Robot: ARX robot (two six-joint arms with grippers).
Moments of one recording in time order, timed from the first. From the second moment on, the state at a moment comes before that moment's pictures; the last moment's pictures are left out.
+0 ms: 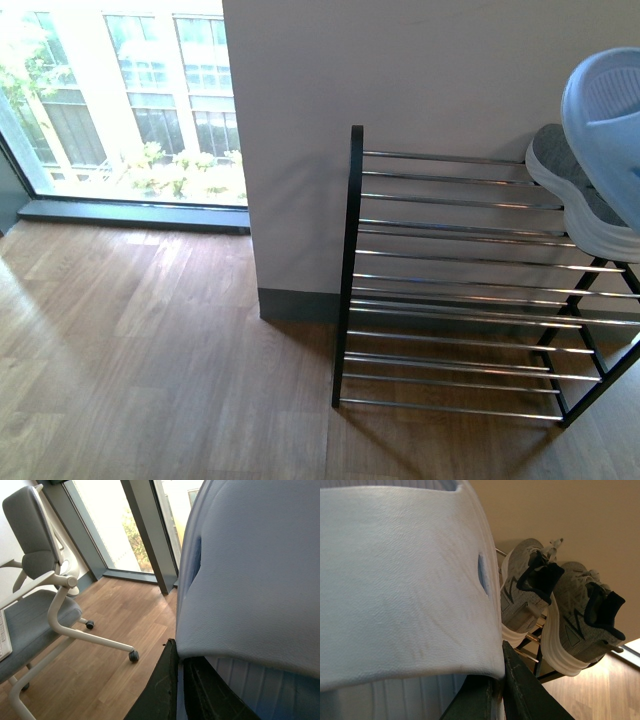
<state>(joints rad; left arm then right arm) -0.51 0.48 0.18 0.07 -1.00 0.06 -0.33 1.26 0.45 0.48 -0.25 -0.51</state>
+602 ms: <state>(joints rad) -0.51 0.48 0.18 0.07 -1.00 0.06 -0.26 1.43 0.53 0.70 -0.44 -0.23</state>
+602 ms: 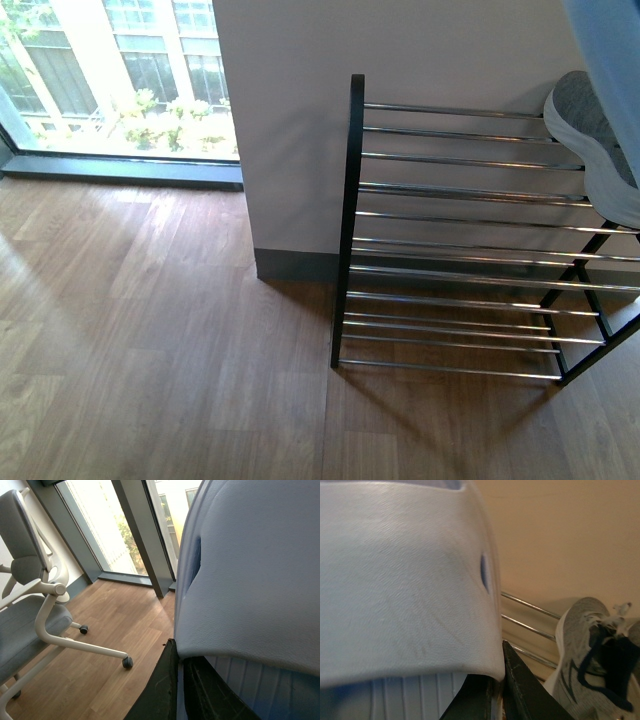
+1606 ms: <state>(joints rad) -0.51 0.48 0.18 0.07 -1.00 0.06 -0.06 2.42 1.74 -0.01 0.21 -0.32</state>
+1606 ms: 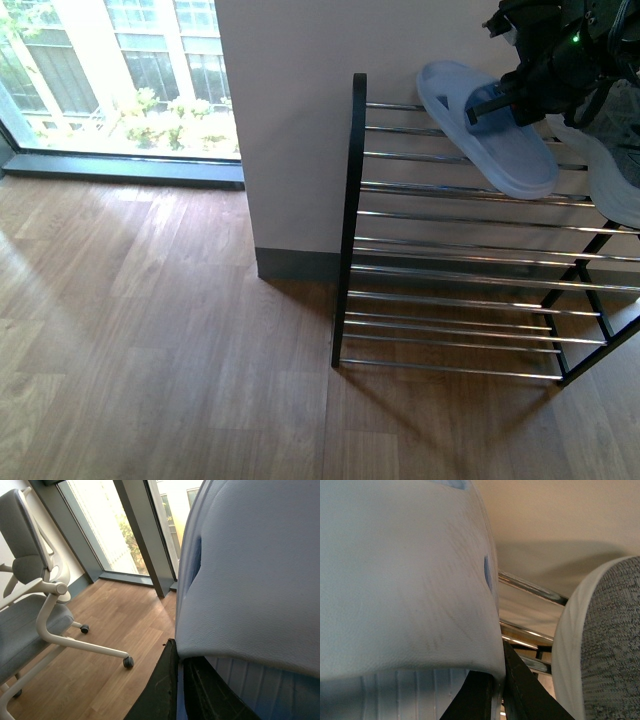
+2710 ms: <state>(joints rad) -0.51 0.48 0.18 0.07 -1.00 0.06 -0.13 2.36 1.94 -0.41 0.03 -0.40</state>
